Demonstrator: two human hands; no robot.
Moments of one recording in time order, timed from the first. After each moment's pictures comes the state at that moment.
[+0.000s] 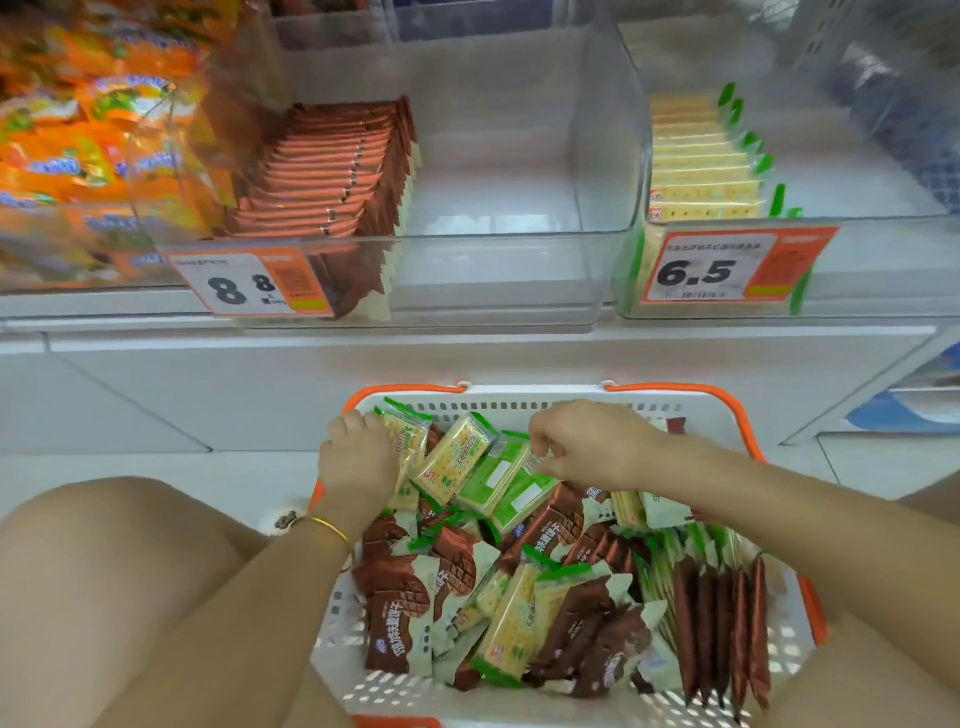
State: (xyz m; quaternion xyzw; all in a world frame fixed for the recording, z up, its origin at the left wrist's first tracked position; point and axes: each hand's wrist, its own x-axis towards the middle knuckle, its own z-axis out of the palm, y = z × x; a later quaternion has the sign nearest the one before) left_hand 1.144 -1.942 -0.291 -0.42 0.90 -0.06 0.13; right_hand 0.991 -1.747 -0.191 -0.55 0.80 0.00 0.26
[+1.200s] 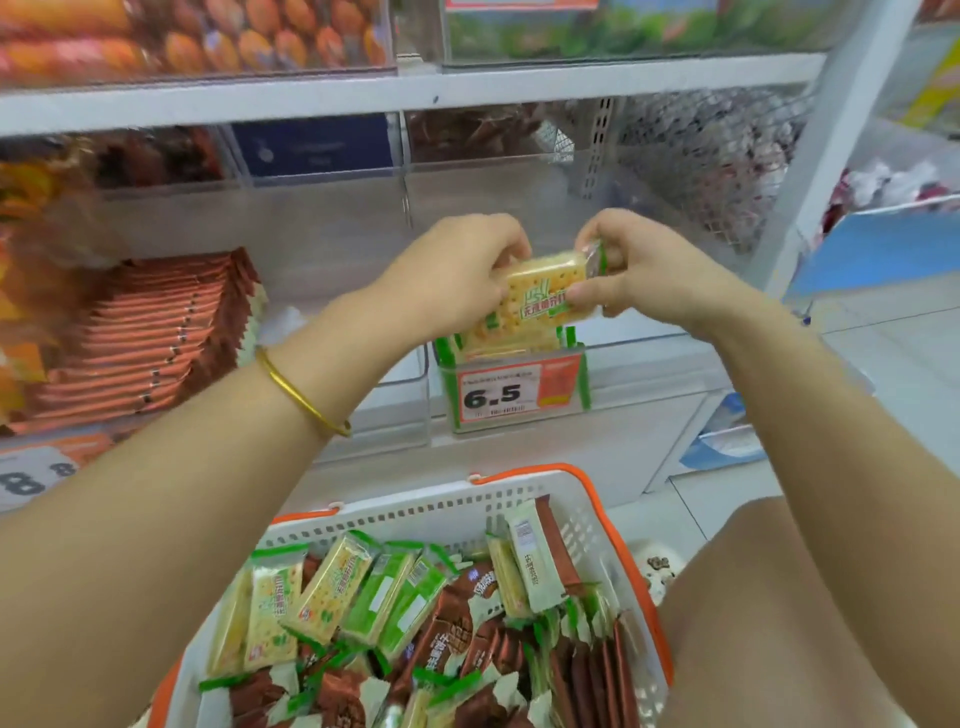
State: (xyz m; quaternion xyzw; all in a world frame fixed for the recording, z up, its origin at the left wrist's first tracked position) left_hand 0.932 -1.823 -0.005 0.01 0.98 0.13 -0.12; right_hand 0.844 -1.652 -0.020 -0.33 0.84 -0.41 0.11
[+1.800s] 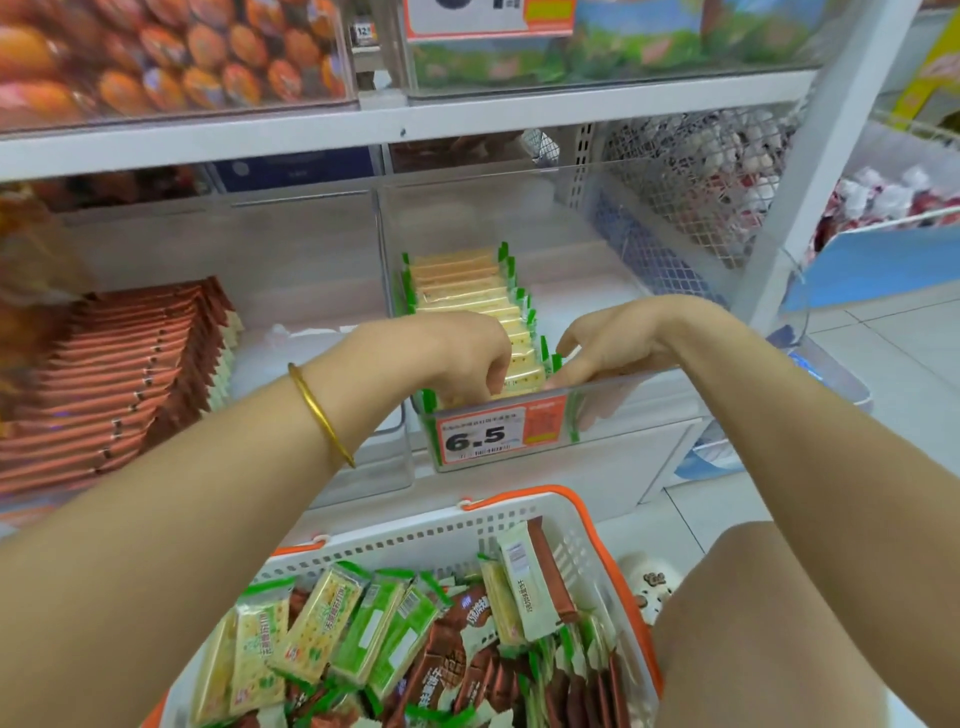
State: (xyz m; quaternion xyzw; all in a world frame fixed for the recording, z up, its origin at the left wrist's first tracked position) left_hand 0.894 -1.820 -0.026 0.04 0.98 0.05 0.21; right_hand 0.814 -1.670 -0.030 -0.20 0.84 -0.21 0.46
